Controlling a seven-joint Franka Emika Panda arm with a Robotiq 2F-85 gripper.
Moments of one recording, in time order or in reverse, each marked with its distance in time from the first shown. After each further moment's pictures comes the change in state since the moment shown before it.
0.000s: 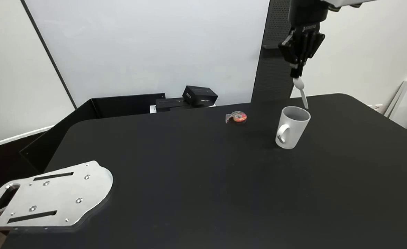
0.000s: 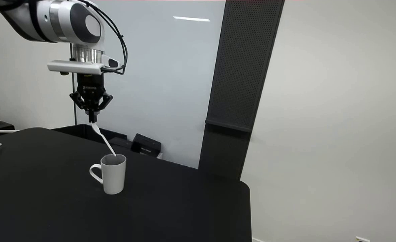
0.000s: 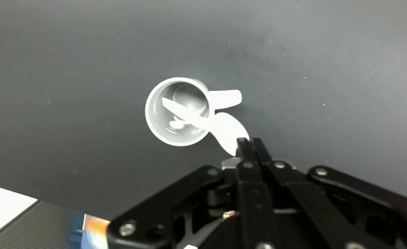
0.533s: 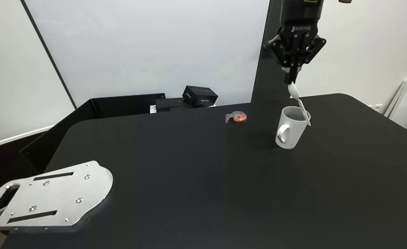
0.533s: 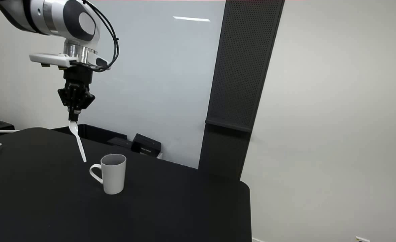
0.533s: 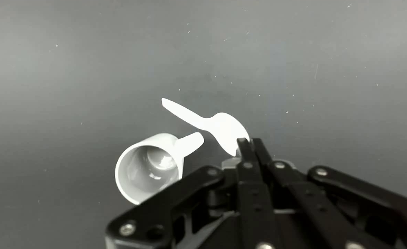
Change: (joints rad) arm 0.034 0.018 -0.001 0.048 0.128 -0.139 0.332
